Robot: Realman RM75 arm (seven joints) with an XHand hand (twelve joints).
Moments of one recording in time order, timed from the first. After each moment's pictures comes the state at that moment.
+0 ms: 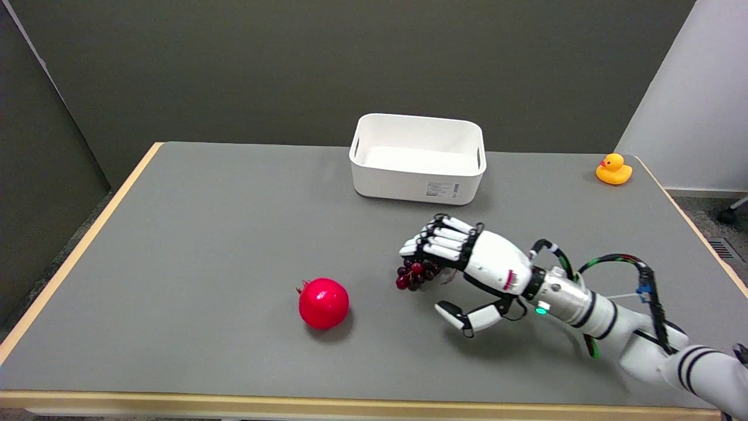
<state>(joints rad) 0.11 -0.91 -1.95 0.73 -0.15 1.40 0.84</state>
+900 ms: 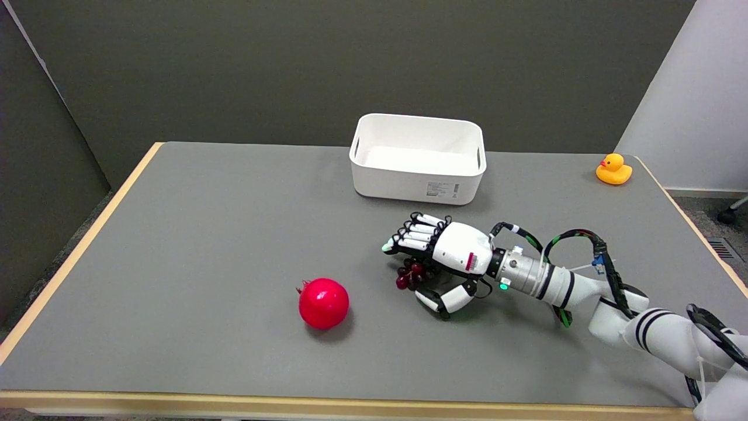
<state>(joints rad) 0.34 -0.98 -2.03 0.57 -0.32 1.18 0.89</state>
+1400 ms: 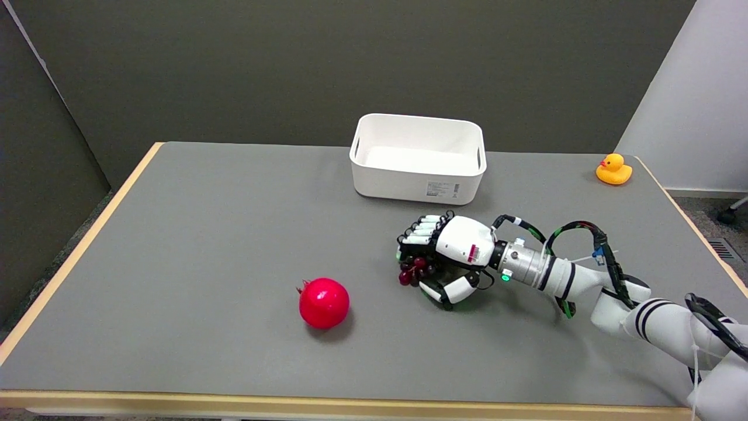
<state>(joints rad) 0.39 -0.97 -2.04 0.53 -0.35 1.16 0.91</state>
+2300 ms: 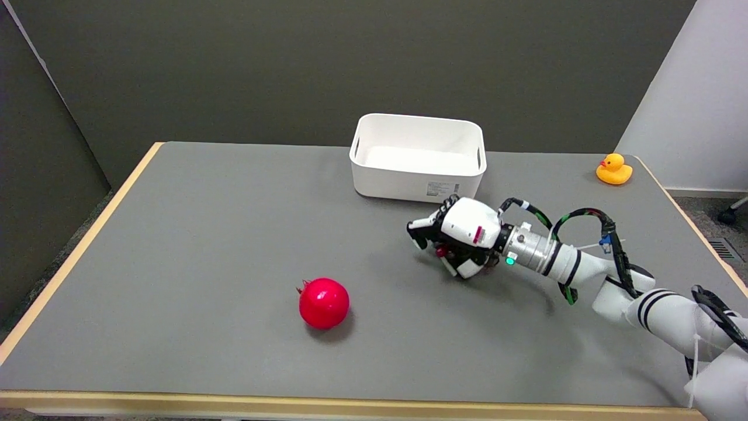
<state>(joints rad) 0.41 -0.96 -1.98 0.54 -0.35 1.17 0.95</state>
